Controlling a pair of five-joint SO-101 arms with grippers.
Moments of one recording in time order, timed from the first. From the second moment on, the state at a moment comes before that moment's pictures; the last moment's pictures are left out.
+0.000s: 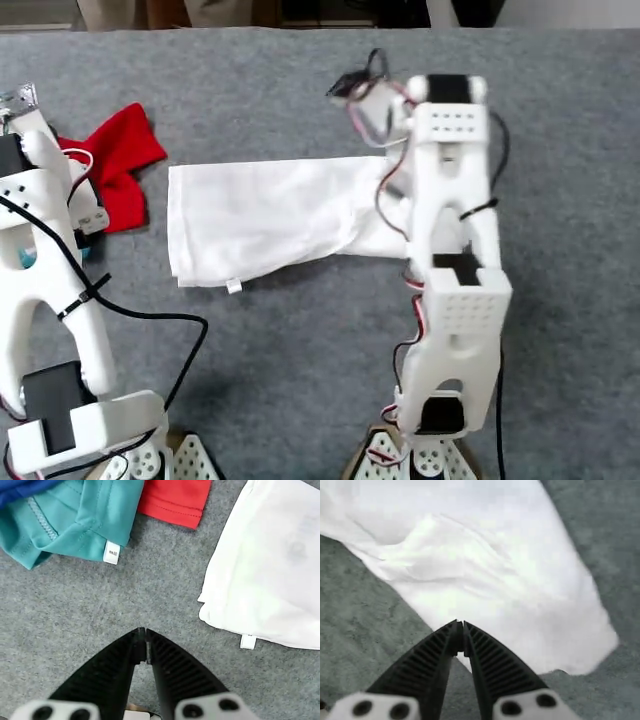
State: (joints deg) left arm -21.6 -9.9 -3.8 100.2 -0.9; right arm -5.5 35.0 -34.2 99.2 45.2
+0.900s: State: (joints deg) left arm -21.6 -9.9 -3.8 99.5 -1.0; right arm -11.4 30.1 -13.8 77.8 35.1
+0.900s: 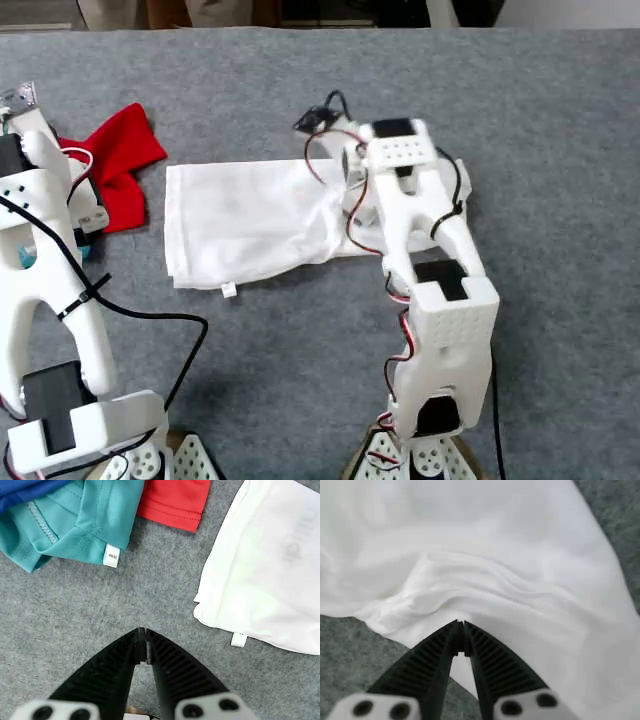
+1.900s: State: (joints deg) left arm -16.6 -9.9 -0.1 96.7 -9.0; right arm -9.1 37.1 -47.1 87.9 32.6
